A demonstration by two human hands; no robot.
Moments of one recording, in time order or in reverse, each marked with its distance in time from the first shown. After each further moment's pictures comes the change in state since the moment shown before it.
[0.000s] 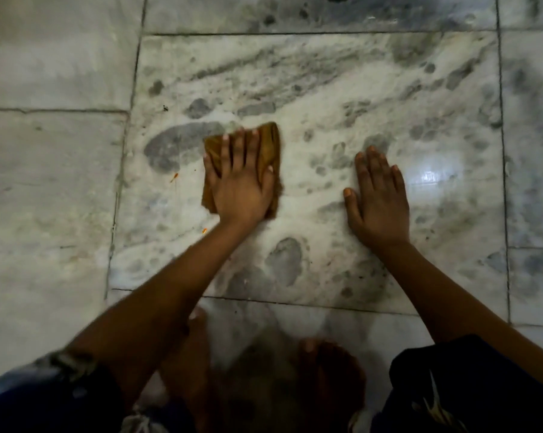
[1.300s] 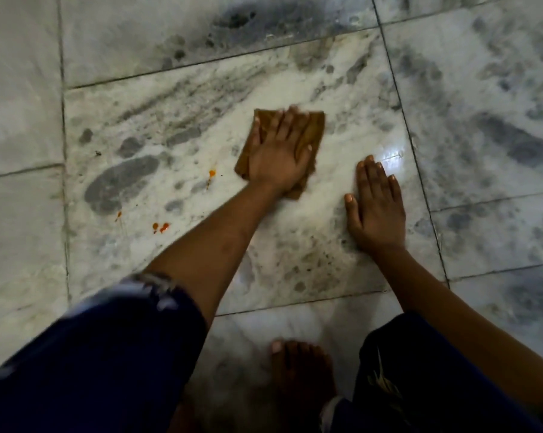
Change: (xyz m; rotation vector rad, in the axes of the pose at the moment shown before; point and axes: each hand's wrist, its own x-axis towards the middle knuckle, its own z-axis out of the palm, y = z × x) left_hand 0.051 0.149 0.010 0.066 -0.186 0.482; right_hand -0.053 0.071 -0.028 0.016 0.044 0.270
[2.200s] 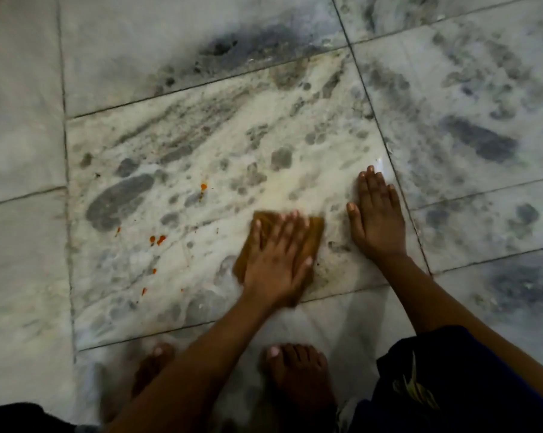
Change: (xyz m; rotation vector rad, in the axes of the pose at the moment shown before) left_hand -0.153 0.035 0.041 0.024 0.008 0.199; right_hand -0.018 0.025 -0.011 0.013 0.015 0.042
